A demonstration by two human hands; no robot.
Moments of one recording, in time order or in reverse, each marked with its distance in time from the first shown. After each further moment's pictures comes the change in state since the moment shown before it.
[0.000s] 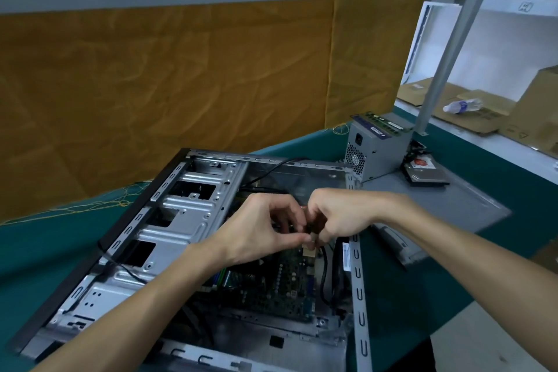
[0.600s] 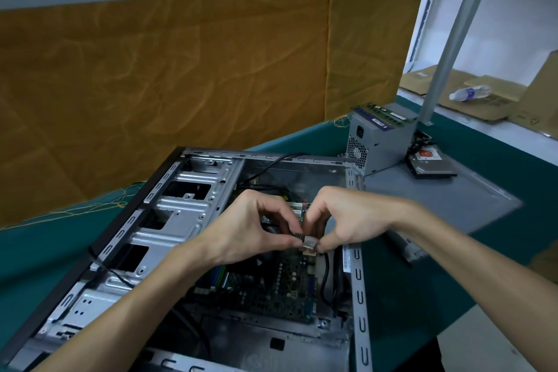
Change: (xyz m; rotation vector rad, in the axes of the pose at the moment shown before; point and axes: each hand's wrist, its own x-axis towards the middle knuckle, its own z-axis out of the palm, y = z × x) left_hand 0.000 0.006 -0.010 -0.078 -0.062 0.013; right_hand -0.019 0.004 0.008 0.181 0.083 -0.188
